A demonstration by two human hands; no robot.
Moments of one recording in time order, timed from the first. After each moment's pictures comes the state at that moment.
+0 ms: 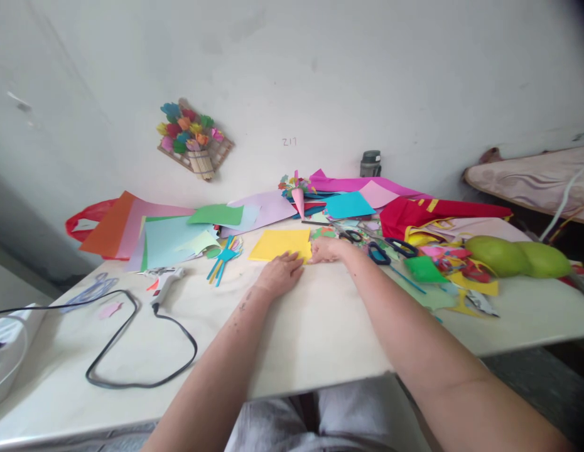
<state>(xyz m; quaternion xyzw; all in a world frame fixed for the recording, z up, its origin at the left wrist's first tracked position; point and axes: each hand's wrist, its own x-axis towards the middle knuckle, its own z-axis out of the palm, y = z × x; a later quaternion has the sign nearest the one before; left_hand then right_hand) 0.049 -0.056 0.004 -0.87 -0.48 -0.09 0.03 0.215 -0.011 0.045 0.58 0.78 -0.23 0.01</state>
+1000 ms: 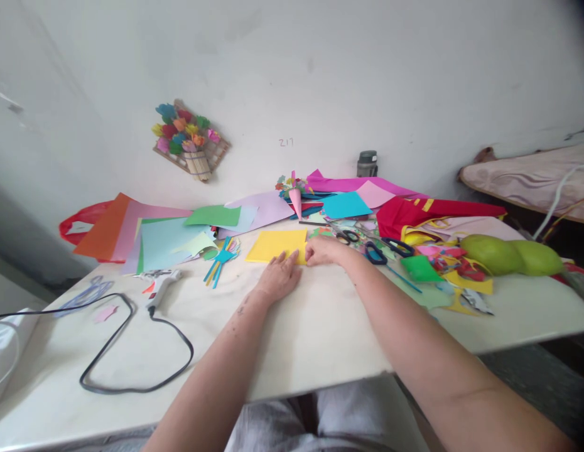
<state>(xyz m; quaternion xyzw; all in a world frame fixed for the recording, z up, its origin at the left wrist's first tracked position) 0.055 -0.061 0.000 -0.84 -0.53 -0.09 0.00 0.216 -0.016 0.049 0.53 0.84 -0.10 -0.01</state>
